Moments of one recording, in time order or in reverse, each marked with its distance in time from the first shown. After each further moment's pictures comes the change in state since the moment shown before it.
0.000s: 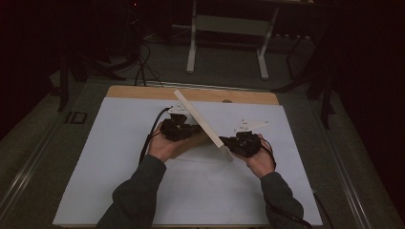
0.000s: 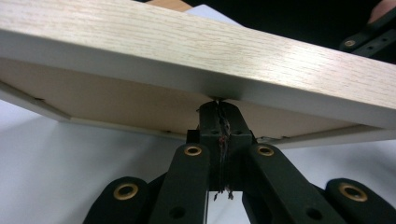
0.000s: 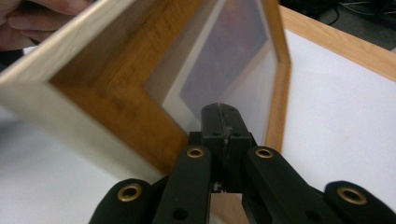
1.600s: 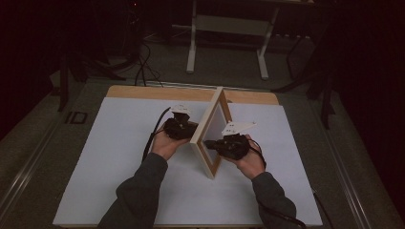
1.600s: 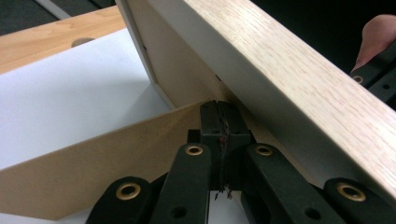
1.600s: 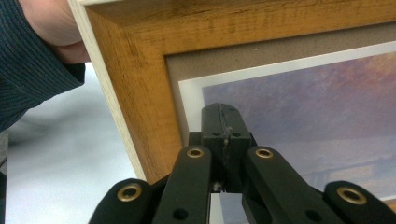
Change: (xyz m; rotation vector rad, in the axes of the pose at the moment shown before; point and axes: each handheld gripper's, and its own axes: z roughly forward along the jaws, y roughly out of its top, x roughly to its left) left arm 0.007 0.000 0.014 -0.026 -0.102 -0.019; right arm 0.025 0.014 0.017 0.006 0.084 -0.066
